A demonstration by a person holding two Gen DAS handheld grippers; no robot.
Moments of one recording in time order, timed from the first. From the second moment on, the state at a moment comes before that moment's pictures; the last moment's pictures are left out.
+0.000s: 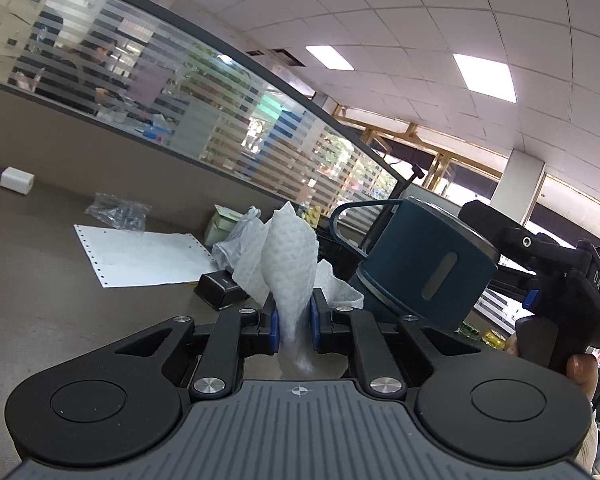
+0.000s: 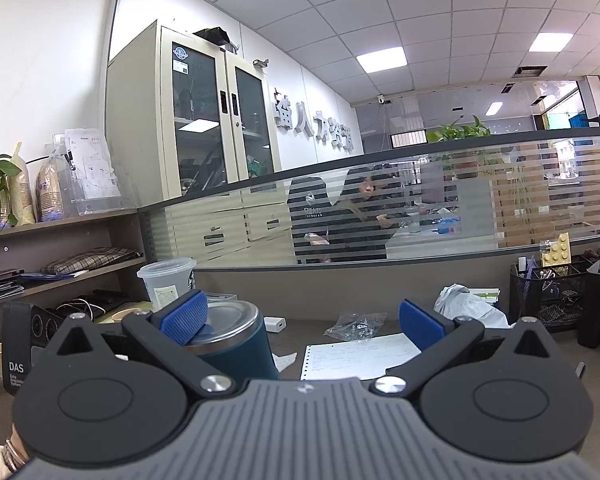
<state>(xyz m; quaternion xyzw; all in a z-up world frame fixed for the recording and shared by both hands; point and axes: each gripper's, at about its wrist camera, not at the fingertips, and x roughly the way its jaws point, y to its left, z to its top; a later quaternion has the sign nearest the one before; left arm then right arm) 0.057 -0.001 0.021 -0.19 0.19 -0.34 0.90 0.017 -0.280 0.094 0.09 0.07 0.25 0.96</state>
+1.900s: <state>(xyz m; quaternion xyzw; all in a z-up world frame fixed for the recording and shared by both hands) 0.054 -0.007 -0.014 -0.18 0.24 -0.30 0.91 0.016 -0.279 0.092 0.10 0.06 0.25 0.96</state>
